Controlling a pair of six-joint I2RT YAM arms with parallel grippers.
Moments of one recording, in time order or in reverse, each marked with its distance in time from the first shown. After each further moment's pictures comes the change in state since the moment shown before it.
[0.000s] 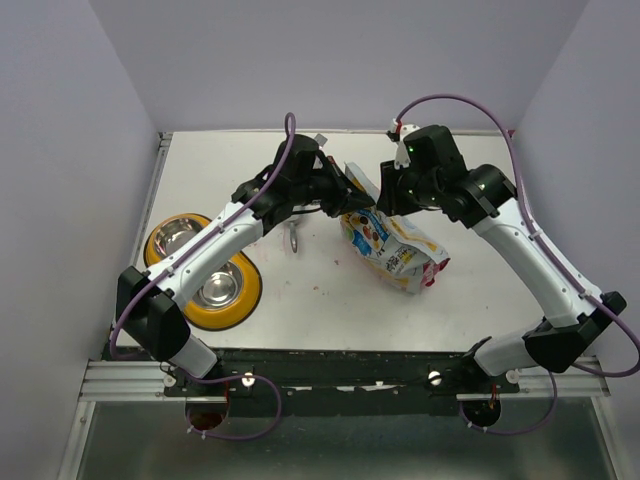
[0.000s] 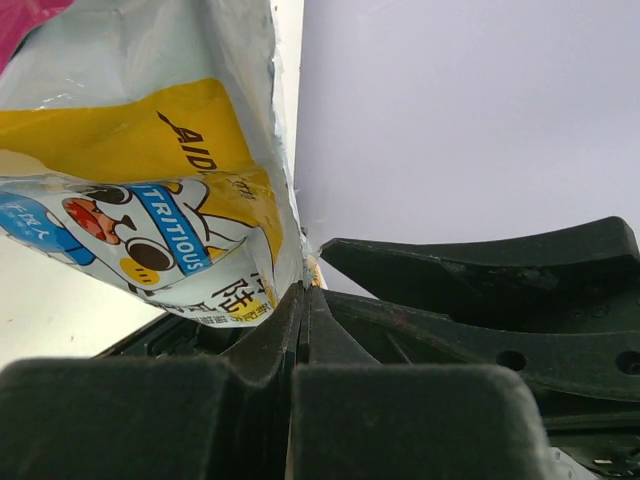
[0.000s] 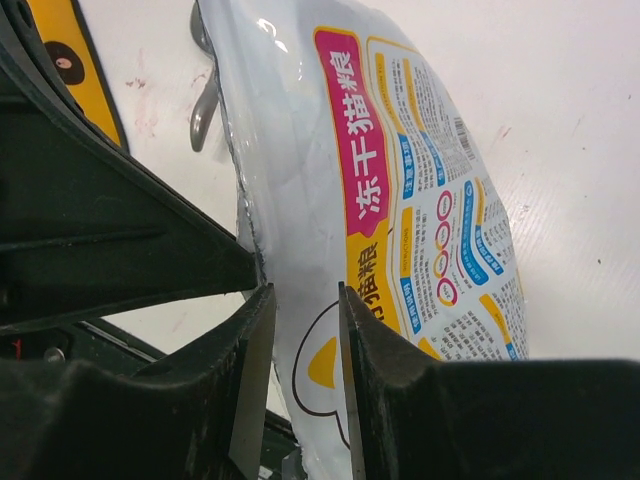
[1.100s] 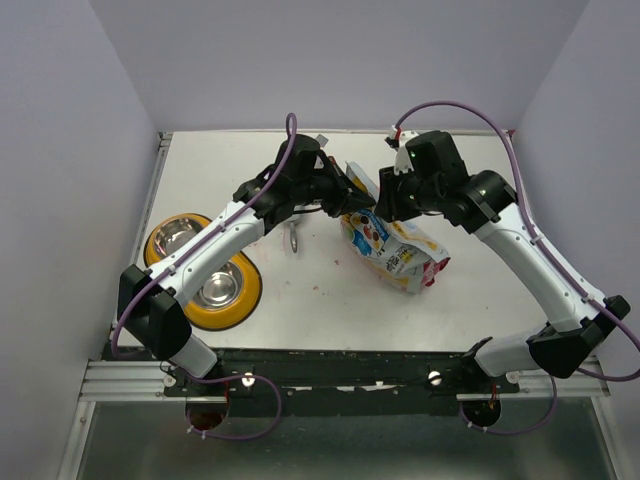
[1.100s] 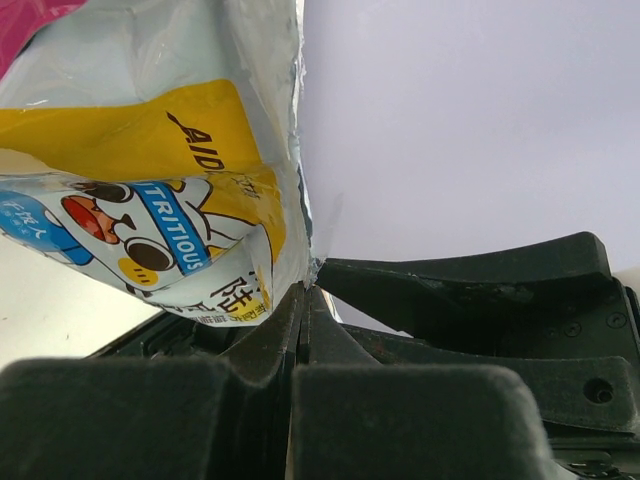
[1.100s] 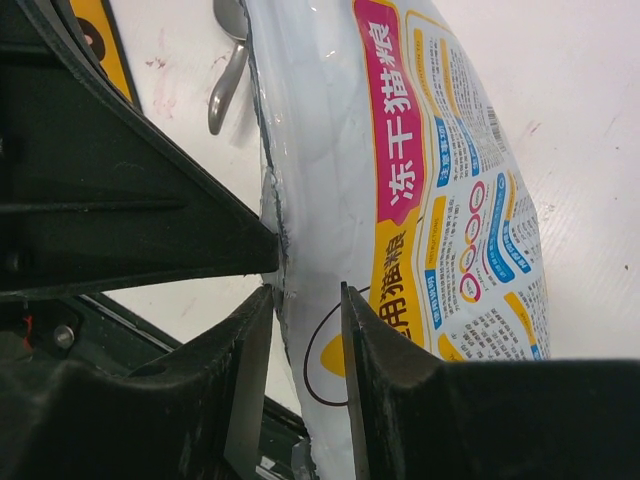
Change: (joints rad) left arm -0.002 0.011 0.004 -0.002 0.008 -0.008; right arm -0.006 -0.036 -0.074 0.035 -0.079 -0.010
